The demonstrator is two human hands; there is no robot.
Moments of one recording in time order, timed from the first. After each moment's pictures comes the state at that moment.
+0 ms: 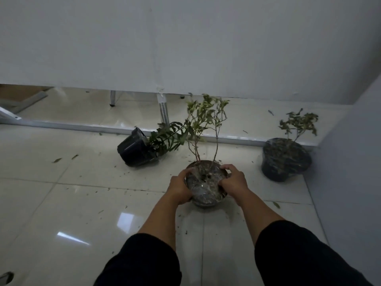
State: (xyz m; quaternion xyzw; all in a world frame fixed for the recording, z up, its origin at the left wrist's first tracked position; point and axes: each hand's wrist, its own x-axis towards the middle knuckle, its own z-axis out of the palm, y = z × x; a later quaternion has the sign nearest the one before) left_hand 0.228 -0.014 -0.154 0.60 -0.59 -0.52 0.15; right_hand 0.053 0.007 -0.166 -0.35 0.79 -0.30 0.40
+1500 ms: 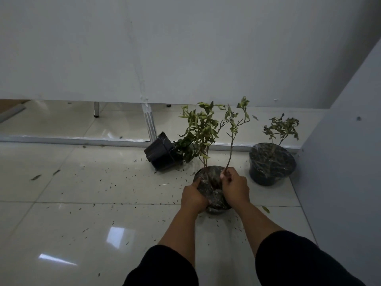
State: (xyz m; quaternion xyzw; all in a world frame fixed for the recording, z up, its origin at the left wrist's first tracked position) left_hand 0.154 -0.006 -0.169 0.61 -0.59 -0.50 0.15; right_hand 0.025 0.014 -0.176 -0.43 0.83 -0.31 0.18
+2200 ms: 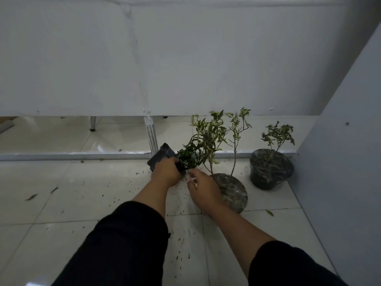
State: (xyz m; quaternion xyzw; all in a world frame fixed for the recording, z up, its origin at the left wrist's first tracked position) left_hand 0.230 -0.102 -0.099 0.57 -0.77 -0.26 0.09; right_hand 0.125 -0.007 -0.127 -0.58 0.71 -0.34 0.21
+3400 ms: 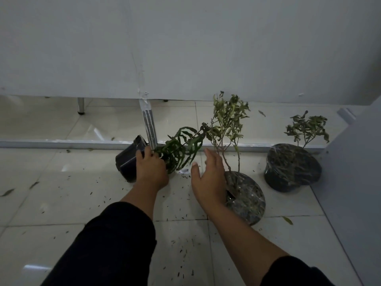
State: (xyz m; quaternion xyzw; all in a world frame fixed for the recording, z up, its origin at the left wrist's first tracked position) left_hand 0.253 -0.173 -0.176 0.55 -0.82 0.12 -0.08; right_hand 0.129 -0.071 -0.167 -0.46 0.75 -0.45 0.09
